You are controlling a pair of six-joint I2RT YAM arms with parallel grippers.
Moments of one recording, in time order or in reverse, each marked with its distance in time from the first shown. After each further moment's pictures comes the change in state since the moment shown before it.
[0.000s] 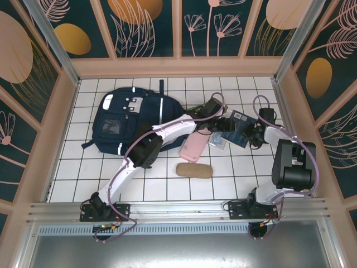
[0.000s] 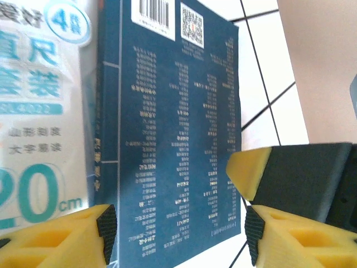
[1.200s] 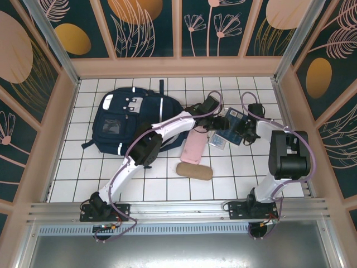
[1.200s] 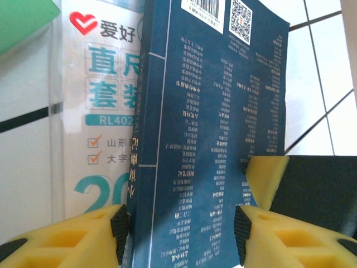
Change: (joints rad) left arm 0.031 0.058 0.093 -0.153 -0.069 0.058; right arm 0.119 0.127 0.089 0.011 0.063 -0.029
